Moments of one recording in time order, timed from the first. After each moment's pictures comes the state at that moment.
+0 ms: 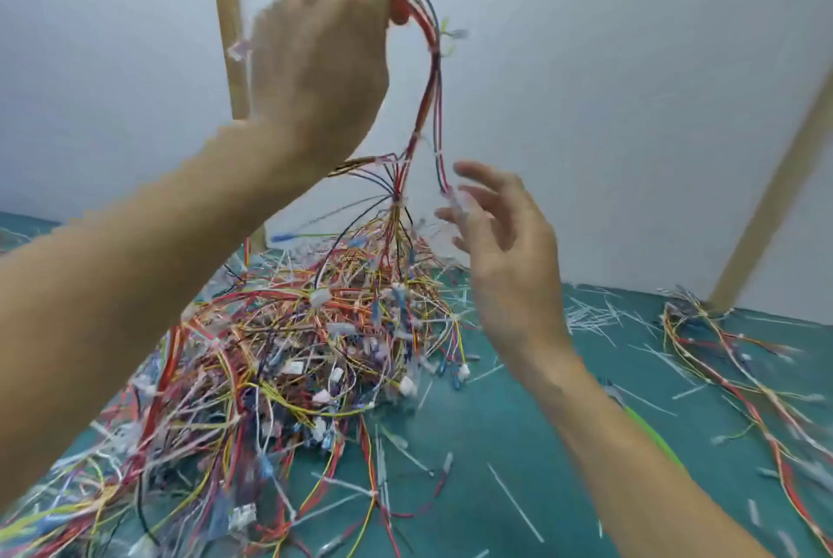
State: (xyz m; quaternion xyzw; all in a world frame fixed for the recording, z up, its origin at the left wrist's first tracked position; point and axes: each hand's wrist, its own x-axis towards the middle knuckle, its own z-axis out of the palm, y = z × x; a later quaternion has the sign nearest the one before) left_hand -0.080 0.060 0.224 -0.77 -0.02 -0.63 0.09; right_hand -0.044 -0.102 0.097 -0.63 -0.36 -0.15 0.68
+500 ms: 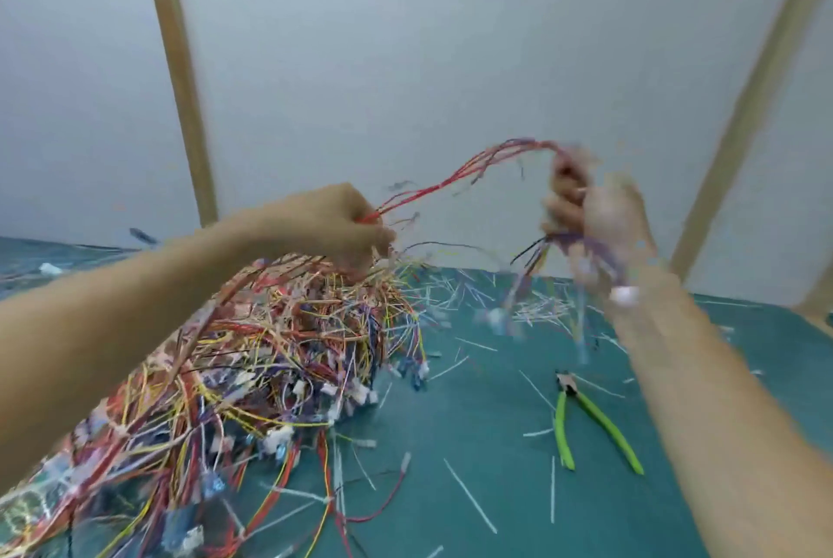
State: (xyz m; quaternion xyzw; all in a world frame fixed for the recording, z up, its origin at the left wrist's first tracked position) left_hand -0.042 0.062 0.151 -0.97 0.01 -0.04 -0.24; right_hand 0.050 -0.200 0.146 -0.52 -0.18 0.02 0.83
